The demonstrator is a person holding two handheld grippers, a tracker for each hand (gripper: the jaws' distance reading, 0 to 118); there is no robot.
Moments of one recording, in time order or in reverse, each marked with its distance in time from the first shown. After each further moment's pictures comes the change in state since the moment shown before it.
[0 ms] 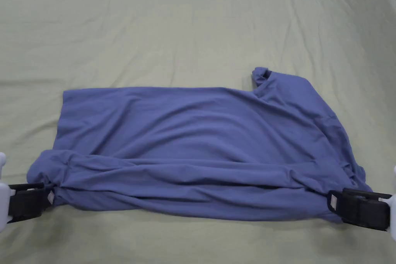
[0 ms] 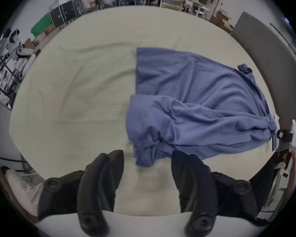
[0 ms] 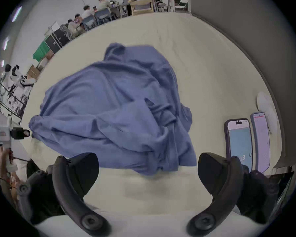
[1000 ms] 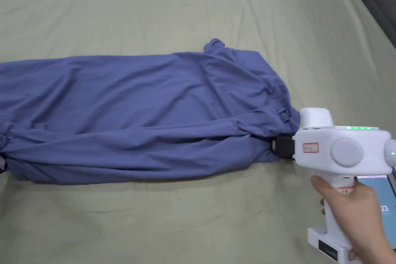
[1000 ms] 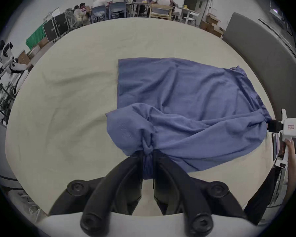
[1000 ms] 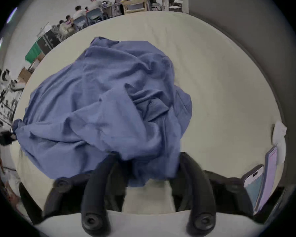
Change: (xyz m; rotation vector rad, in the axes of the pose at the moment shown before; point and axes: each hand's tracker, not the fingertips) left arm 0.035 0.075 -0.057 0.056 -0.083 -0.052; right arm -0.005 0.070 -0.112 -0.022 -0.118 0.059
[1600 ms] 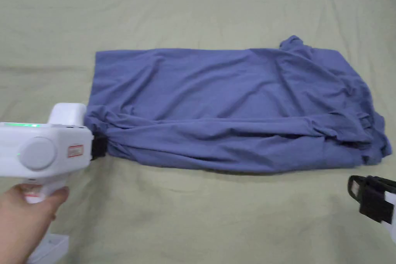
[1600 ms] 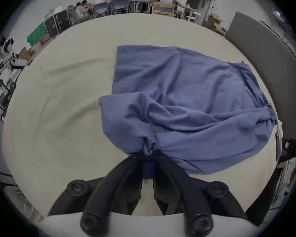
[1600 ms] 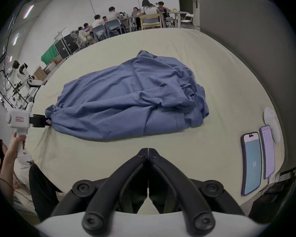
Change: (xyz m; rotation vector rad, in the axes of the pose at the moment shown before) left arm -0.002 -0.015 -0.022 -0.006 0.011 0.012; right arm -0.059 -0.066 0.103 0.107 0.122 0.012
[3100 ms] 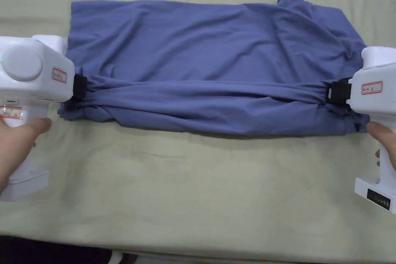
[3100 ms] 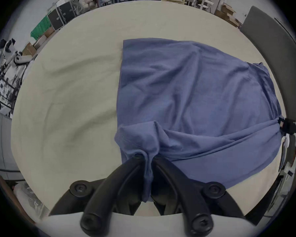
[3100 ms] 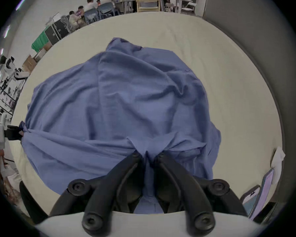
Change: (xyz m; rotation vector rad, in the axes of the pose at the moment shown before) left arm 0.006 0.047 -0.035 -0.147 0.106 -0.001; right arm 0.039 0.098 -0.126 -0.147 -0.075 0.040
